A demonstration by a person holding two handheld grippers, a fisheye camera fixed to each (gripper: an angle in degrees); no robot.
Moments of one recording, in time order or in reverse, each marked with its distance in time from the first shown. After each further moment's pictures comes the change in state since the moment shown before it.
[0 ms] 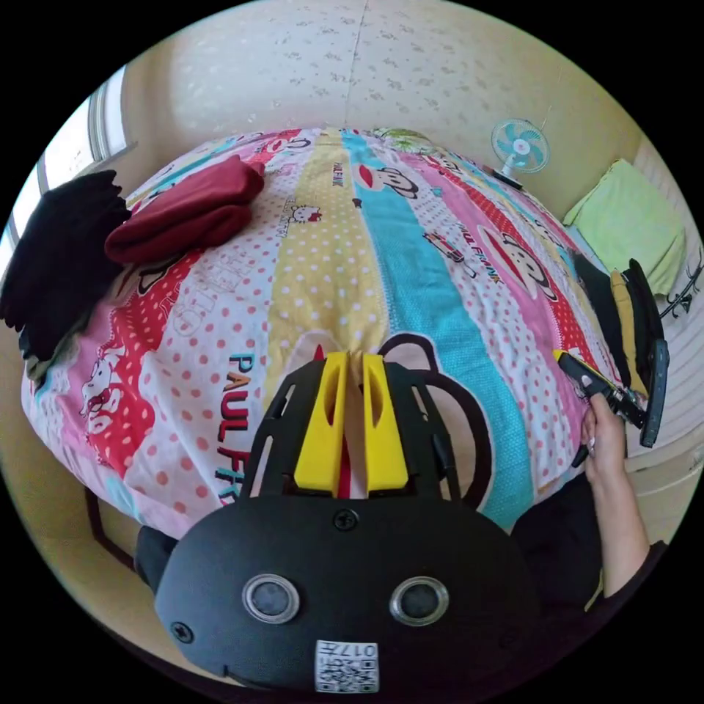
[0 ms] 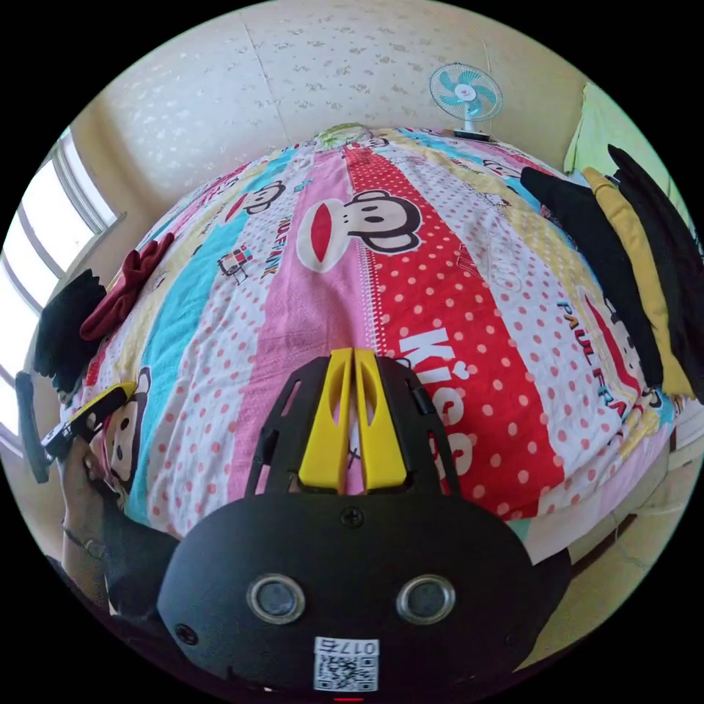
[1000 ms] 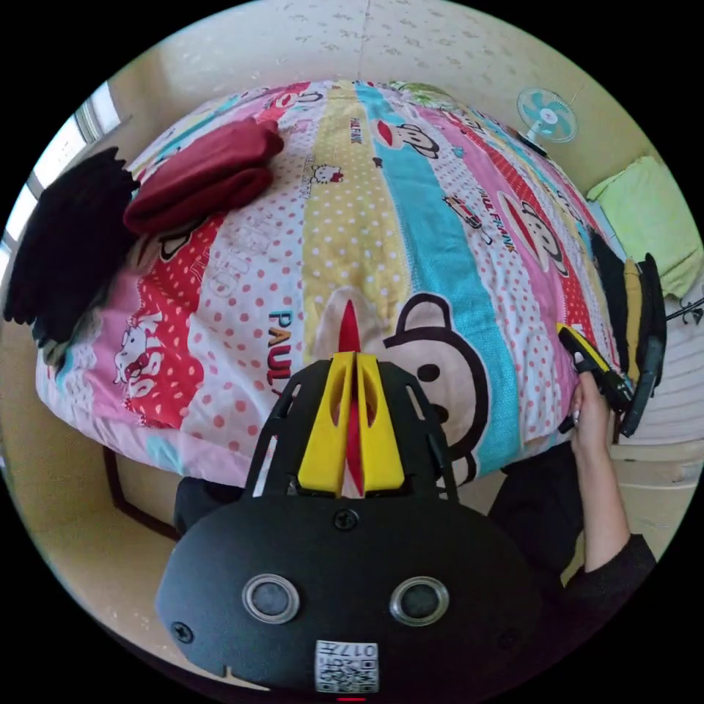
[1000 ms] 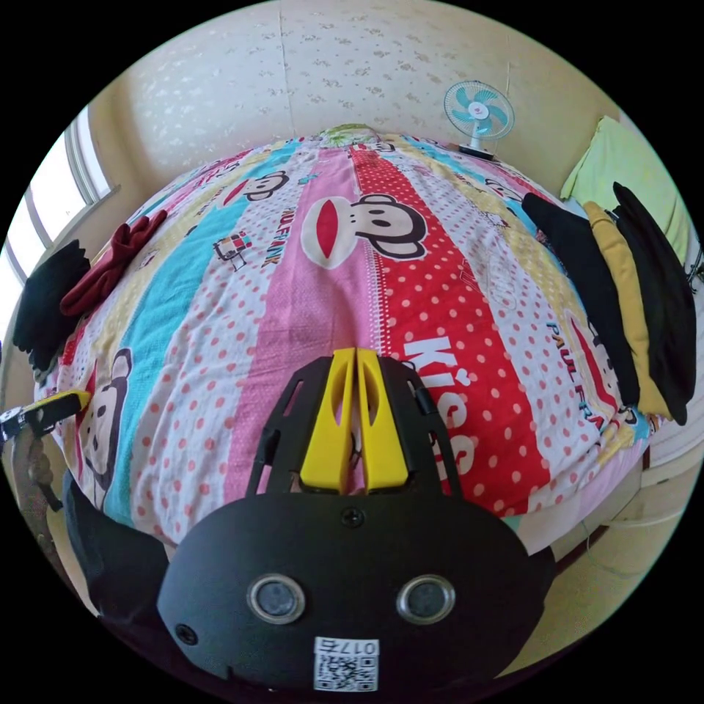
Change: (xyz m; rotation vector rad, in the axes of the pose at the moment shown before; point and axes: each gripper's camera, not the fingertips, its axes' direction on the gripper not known) left arm -0.046 -0.007 -0.035 -0.234 0.026 -0.034; right arm -0.045 -0.014 -0.003 0.004 0.106 -0.071
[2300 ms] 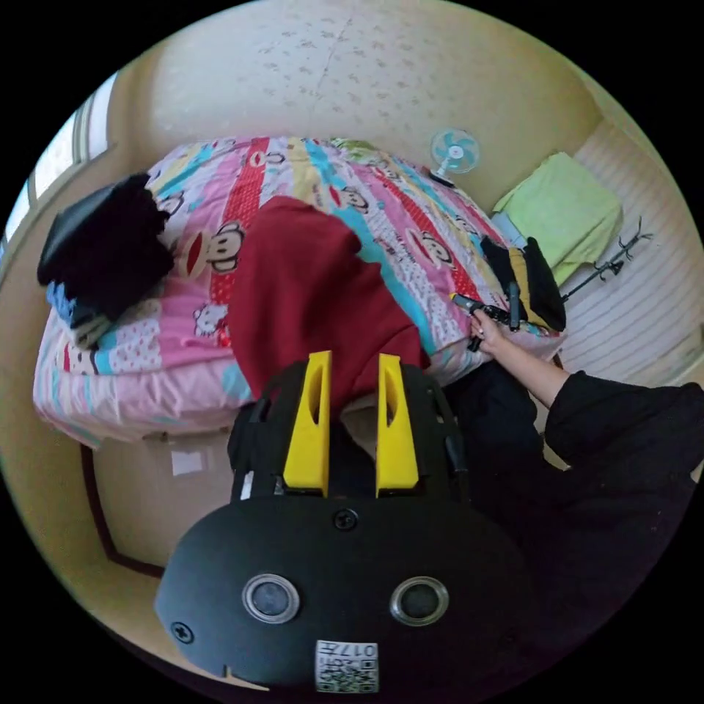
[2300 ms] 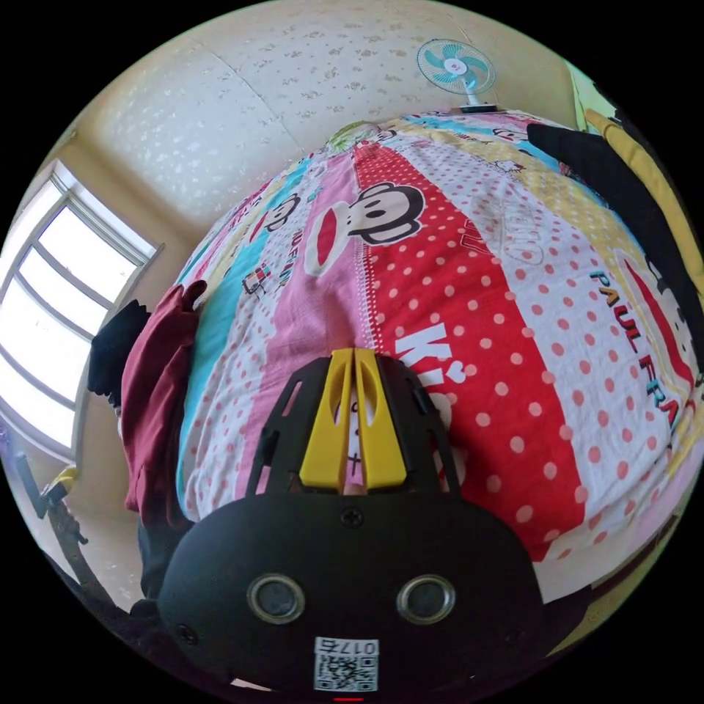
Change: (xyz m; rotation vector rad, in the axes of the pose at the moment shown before) left arm -0.144 0.129 -0.141 0.243 0.199 0.213; right arm 0.192 0.022 0.008 0.004 -0.379 0.151
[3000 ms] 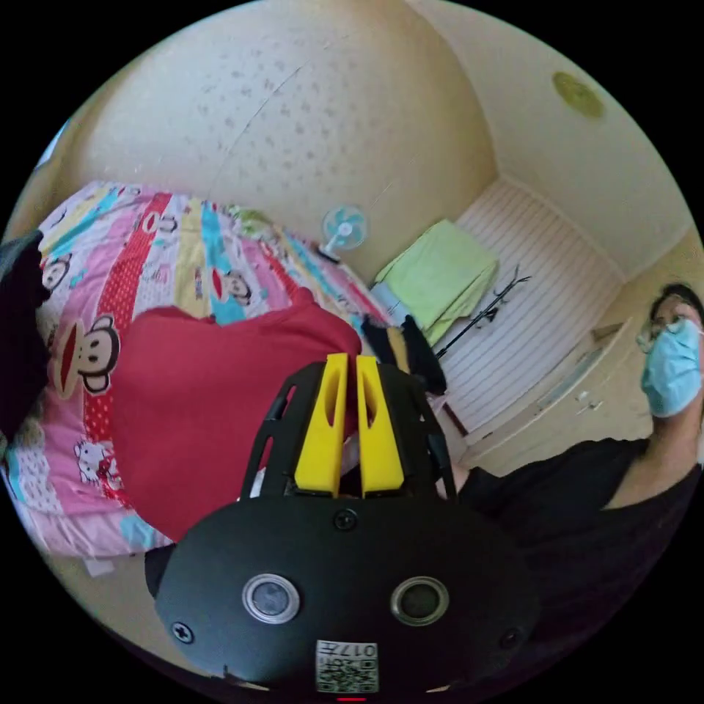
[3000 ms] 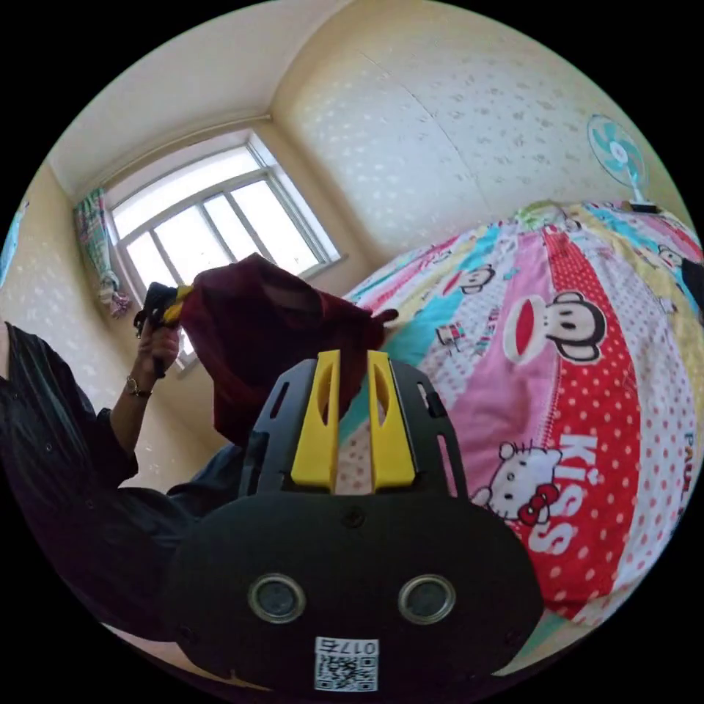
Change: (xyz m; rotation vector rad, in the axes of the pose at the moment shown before) left arm -0.051 -0.034 -0.043 0.335 0.531 0.080; right arm -0.018 0.061 -0.124 0.221 -0.569 -0.474
